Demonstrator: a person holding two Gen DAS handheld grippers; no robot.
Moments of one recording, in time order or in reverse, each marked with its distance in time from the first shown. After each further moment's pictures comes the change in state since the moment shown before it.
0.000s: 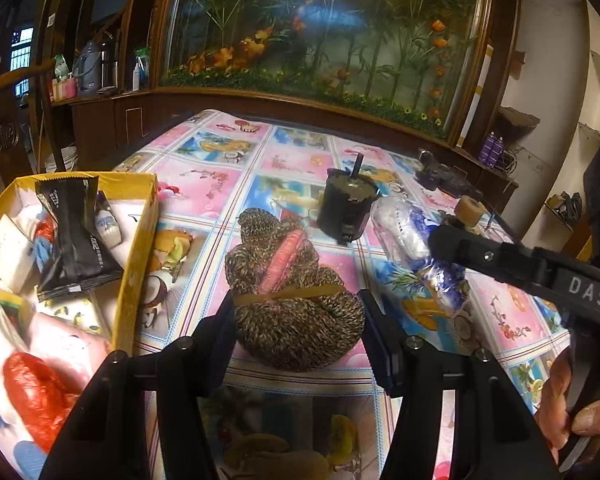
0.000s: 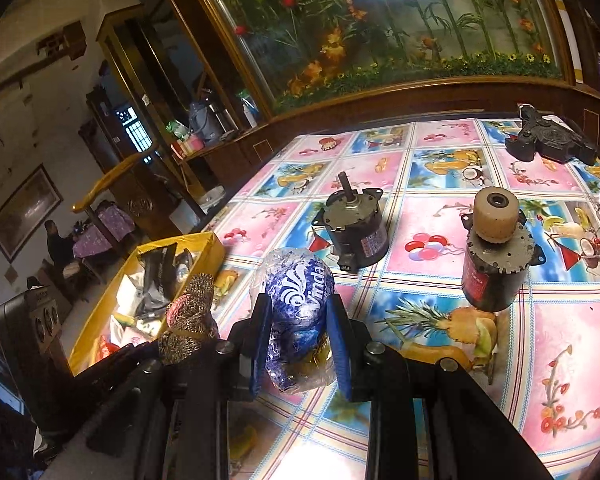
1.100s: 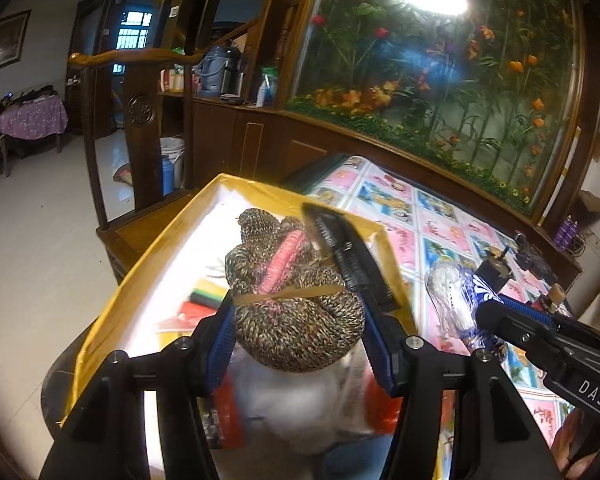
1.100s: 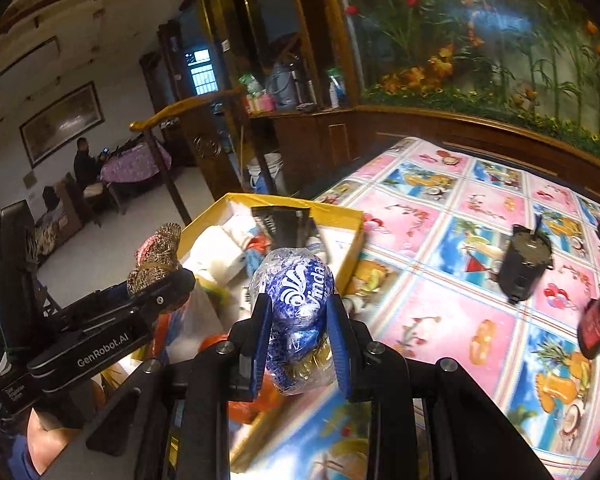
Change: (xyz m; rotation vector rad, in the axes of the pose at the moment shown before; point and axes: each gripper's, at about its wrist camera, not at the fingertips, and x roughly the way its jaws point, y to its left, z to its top) left arm -0.097 0.167 -0.008 -0.240 -0.132 0.273; right arm 0.061 0.183 -0.027 -0.329 0.075 0.073
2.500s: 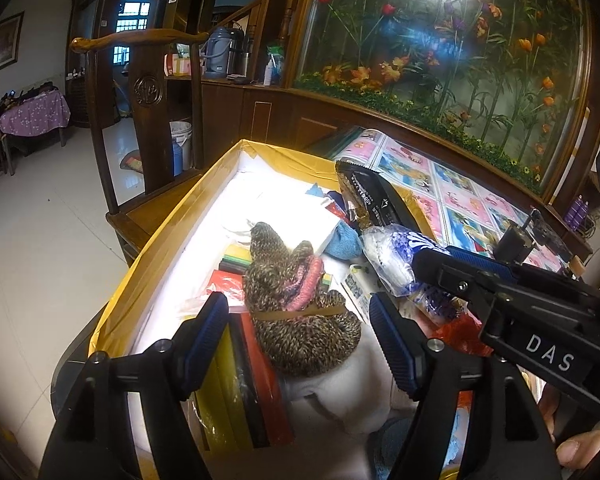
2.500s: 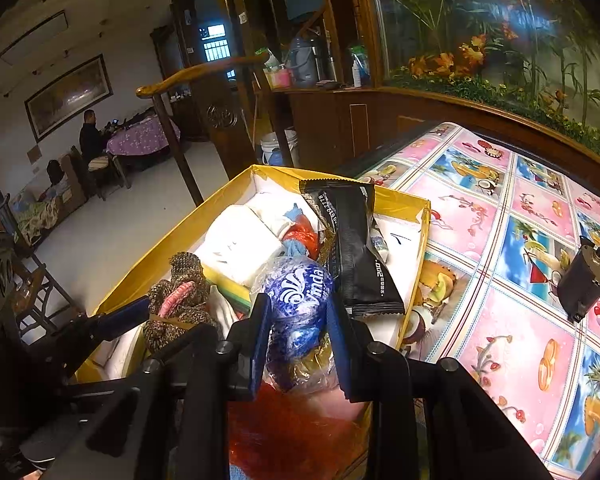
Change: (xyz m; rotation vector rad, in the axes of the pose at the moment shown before) left arm 0.013 0.020 -0.013 0.031 0.073 0.031; right arm 0.073 0.045 0.008 -0.056 0.075 0.011
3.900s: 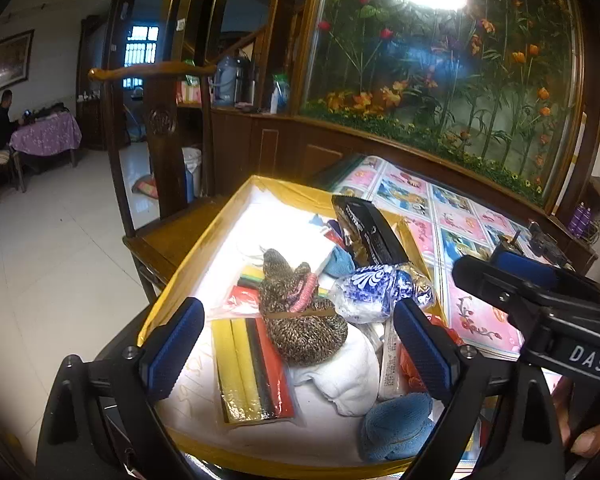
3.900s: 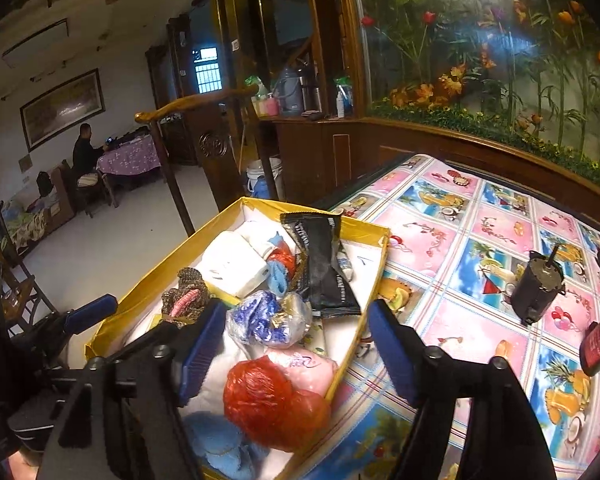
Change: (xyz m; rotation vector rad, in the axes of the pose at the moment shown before) left arm -0.048 -0.006 -0.005 0.021 -0.117 0.045; right arm -0.060 -0.007 -0.007 -0.008 -0.112 -0.074
